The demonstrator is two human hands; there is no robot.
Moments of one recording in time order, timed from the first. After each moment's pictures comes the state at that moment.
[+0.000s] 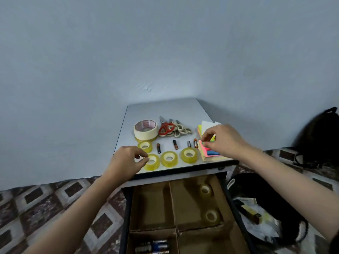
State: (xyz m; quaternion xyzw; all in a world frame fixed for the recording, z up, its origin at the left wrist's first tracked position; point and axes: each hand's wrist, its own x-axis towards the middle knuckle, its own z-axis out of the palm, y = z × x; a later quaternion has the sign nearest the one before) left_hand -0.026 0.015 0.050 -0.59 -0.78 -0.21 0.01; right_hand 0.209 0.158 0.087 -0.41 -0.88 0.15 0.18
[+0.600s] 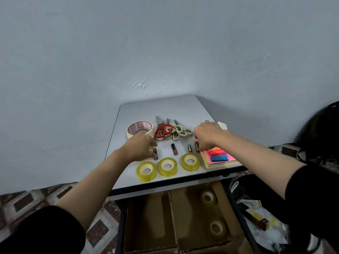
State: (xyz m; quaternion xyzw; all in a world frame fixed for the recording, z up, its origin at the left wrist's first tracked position) left_hand -0.049 0.126 0.053 -0.64 -0.76 -0.02 -0.04; right_hand 0.139 0.228 0.069 -0.40 -0.91 -0.09 -0.10
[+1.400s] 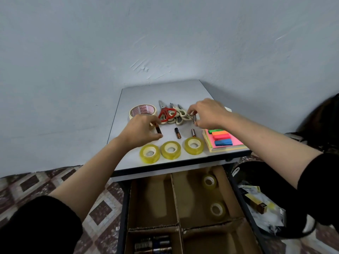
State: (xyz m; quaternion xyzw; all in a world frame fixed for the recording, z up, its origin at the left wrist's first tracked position) left_hand -0.046 0.107 0.050 -0.66 -0.73 -0.20 0.00; right_hand 0.133 0.228 0.072 -0.37 -0.93 -0.04 0.05
